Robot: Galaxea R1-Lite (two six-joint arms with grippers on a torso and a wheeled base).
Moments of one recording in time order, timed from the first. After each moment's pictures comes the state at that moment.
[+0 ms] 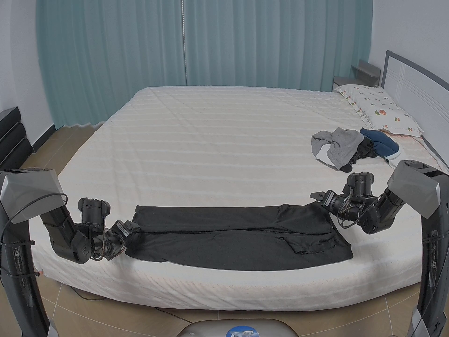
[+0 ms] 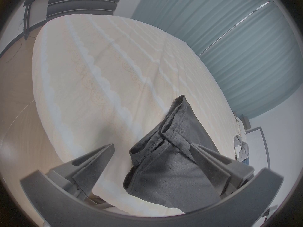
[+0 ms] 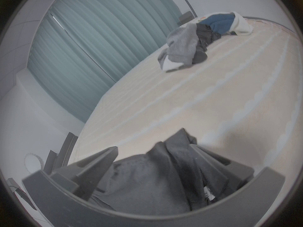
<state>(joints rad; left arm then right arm) -0.04 2.25 -0.65 -0.83 -0.05 -0.88 0.09 2.45 -1.10 -0.87 0.15 0.62</state>
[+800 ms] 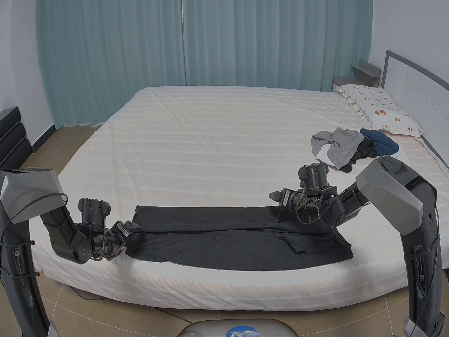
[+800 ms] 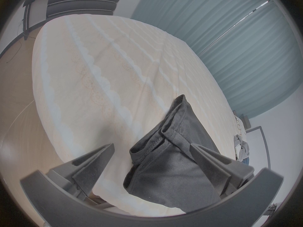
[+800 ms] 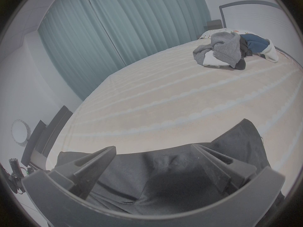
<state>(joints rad) -0.04 2.25 -0.65 -0.83 -0.05 -0.87 0.34 2.50 -1.41 -0.54 -0.06 0.49</state>
